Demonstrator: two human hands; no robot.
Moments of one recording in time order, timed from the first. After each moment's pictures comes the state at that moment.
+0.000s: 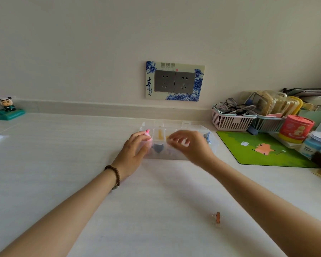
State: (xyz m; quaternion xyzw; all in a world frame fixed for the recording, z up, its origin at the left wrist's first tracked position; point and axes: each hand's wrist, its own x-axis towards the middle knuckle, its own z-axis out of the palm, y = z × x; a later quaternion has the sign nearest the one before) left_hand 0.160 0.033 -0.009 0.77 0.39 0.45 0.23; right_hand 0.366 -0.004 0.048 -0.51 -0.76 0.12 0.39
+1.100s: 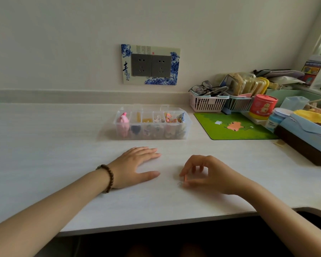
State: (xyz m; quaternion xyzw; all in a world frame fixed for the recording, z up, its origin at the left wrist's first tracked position) left_hand 0.196 -0.051 -0.006 0.92 0.35 0.11 0.15; right_hand 0.445 -0.136 0.017 -0.52 -0.77 0.26 0.25
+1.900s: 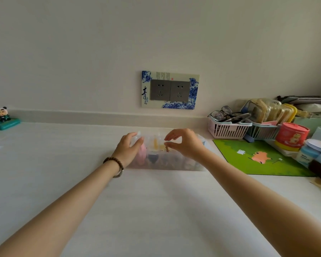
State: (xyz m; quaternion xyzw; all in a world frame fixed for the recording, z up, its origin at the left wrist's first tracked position) left_hand 0.170 0.064 0.025 0.66 0.55 0.40 0.30; right_hand 0.377 0.045 0.064 -0.54 -0.77 0.09 0.34
